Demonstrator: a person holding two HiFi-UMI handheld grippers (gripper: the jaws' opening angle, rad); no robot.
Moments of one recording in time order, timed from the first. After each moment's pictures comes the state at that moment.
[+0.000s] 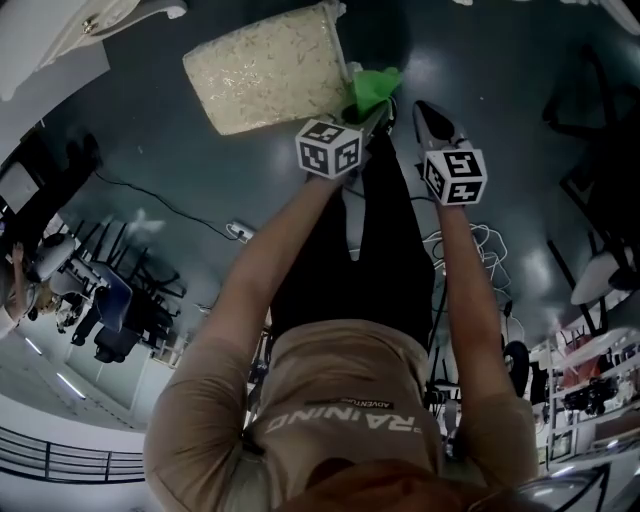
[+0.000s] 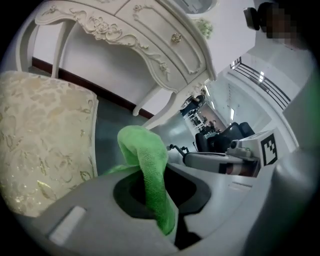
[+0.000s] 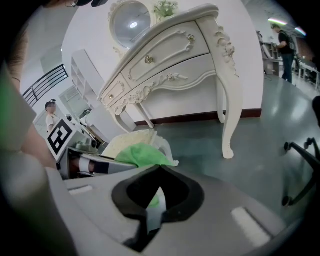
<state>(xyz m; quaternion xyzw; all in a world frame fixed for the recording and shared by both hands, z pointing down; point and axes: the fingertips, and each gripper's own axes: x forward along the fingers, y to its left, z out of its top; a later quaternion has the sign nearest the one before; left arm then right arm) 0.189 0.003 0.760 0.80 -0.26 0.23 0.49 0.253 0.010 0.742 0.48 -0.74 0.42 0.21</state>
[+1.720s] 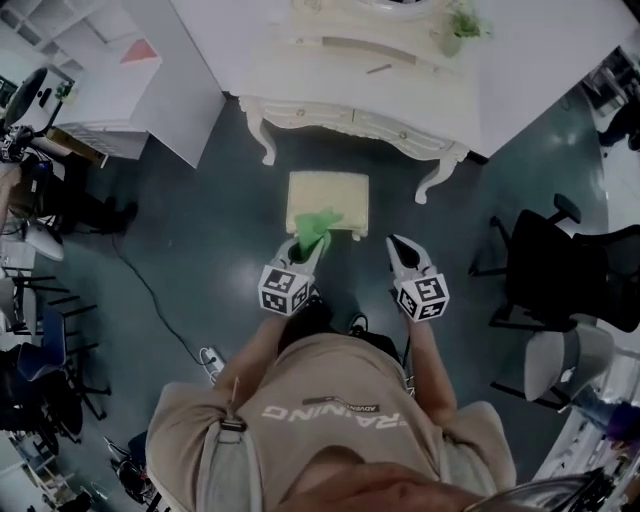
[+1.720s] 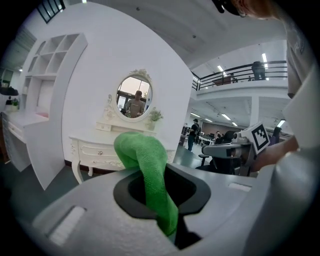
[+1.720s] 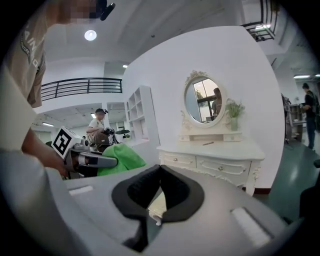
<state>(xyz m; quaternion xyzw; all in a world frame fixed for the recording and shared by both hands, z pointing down) -0.095 0.214 0.228 0.88 -0.43 0.10 0.18 0.066 0.217 0.214 0.46 -0.87 0.15 0.09</state>
